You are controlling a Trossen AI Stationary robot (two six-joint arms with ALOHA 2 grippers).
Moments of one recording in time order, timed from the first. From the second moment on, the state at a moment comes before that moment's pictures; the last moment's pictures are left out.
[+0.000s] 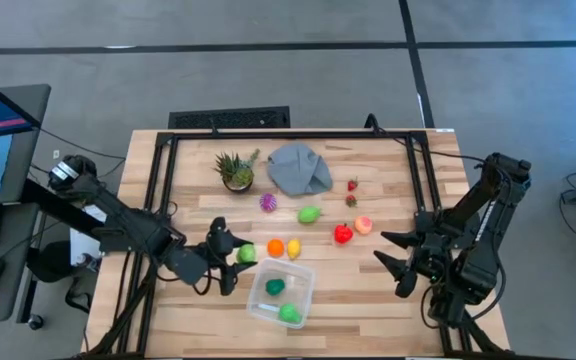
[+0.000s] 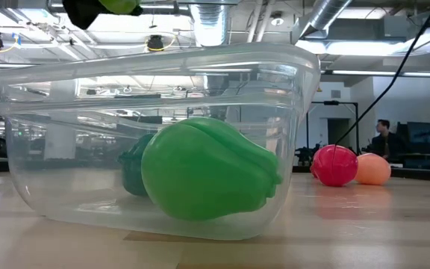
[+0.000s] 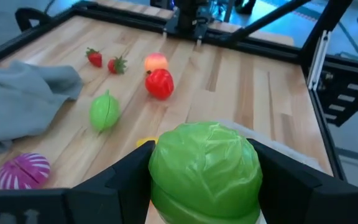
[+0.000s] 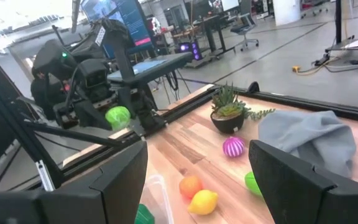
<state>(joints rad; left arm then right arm) -0.61 1.25 0.84 -0.16 -0.69 -0.56 1.11 1.35 1.04 -1.30 1.46 1.91</state>
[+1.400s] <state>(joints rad) -0.70 1.64 0.84 0.30 -0.67 -0.71 1.15 1.35 1.04 -1.27 1.46 1.91</state>
